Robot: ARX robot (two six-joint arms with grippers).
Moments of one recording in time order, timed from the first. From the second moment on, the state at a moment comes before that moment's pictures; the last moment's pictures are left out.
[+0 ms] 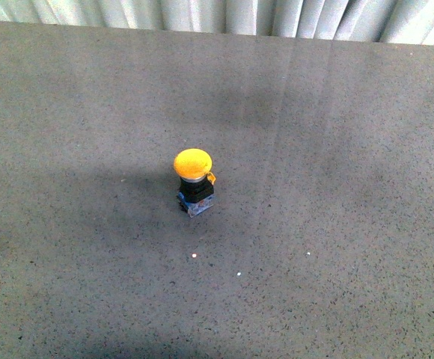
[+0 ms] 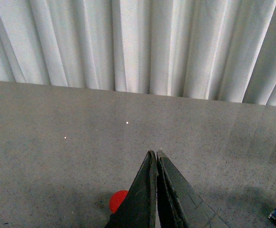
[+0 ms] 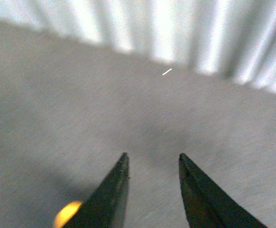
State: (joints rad) left arm 0.00 0.02 0.01 0.00 0.00 -0.01; right arm 0.27 1.43 0.79 0.36 -0.03 0.05
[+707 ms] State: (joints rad) left arm 0.00 0.02 0.01 0.00 0.00 -0.01; right arm 0.11 1.02 0.19 0.82 0.11 0.01
